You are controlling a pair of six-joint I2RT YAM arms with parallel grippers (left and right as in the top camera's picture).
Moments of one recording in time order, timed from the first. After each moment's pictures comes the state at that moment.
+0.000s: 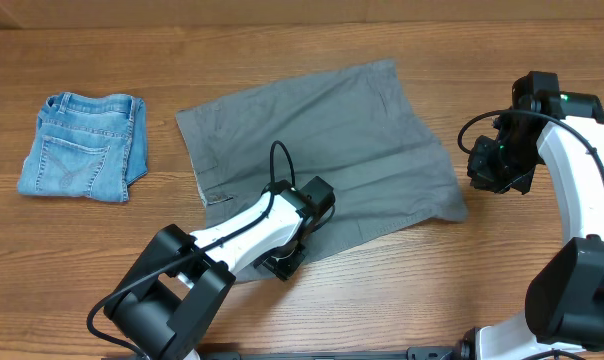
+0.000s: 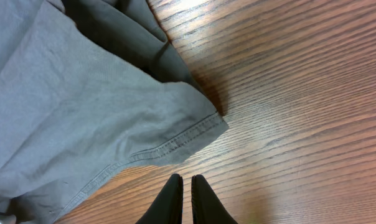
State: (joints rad) left arm -0.72 1.82 1.05 -1.02 -0.11 -0.12; right arm -0.16 1.73 1.44 -1.30 -0.14 0.25
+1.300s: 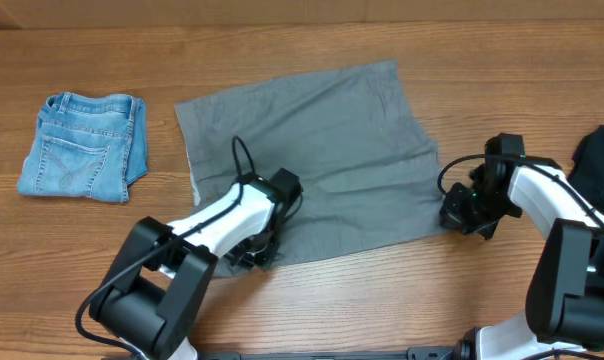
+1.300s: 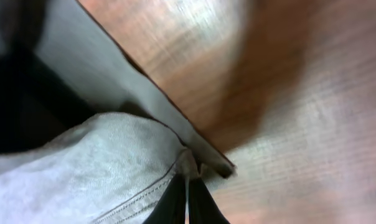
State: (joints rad) left arm -0.55 1.81 0.98 -1.03 -0.15 -0.18; right arm -0.17 1.73 0.97 -0.89 -0.26 0.38
